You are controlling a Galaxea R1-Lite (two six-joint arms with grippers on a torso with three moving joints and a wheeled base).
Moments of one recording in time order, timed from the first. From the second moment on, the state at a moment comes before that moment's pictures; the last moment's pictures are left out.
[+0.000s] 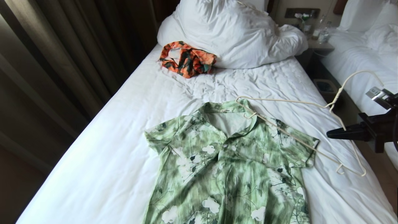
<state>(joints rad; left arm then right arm) 0.01 0.00 0.00 0.00 0.01 0.00 -0.32 1.90 -1.51 0.86 1.20 -1.26</state>
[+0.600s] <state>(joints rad) 0.01 0.00 0.00 0.00 0.01 0.00 -0.31 1.79 -1.37 0.66 1.25 -1.29</state>
